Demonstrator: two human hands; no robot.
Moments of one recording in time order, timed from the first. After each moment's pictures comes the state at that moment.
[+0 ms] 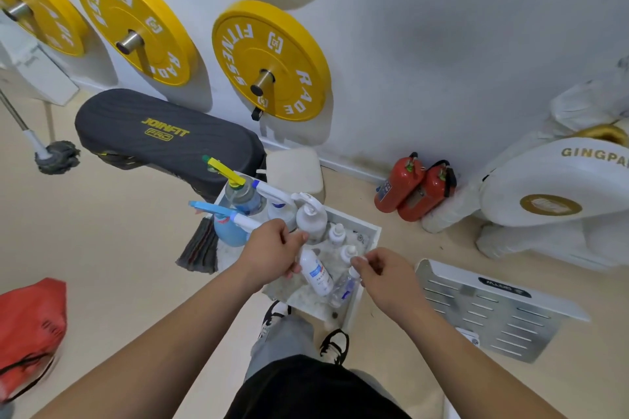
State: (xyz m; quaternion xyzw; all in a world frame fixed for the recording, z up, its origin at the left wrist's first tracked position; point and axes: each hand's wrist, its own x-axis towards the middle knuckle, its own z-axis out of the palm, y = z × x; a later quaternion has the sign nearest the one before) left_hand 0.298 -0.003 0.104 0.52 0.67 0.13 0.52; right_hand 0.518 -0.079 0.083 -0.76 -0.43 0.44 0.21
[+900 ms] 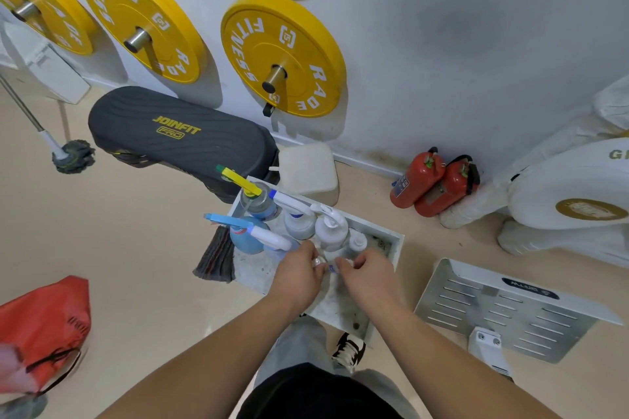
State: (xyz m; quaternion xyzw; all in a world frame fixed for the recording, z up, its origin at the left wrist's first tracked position) left_hand 0.303 -0.008 0.039 0.63 0.66 0.06 0.40; right_hand 0.452 -0.032 0.061 -0.80 -0.36 0.45 0.17
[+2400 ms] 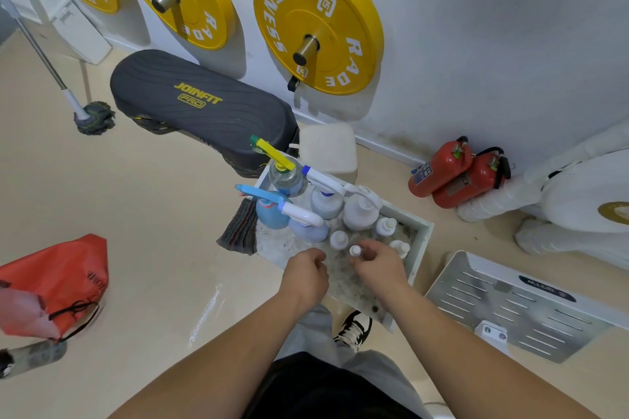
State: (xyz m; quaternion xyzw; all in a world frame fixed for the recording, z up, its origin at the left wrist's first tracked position) left_hand 0.263 -0.043 -0.009 0.48 0.72 0.07 0.50; right_hand 0.429 -0.039 0.018 -0.74 -0.37 0.53 0.17
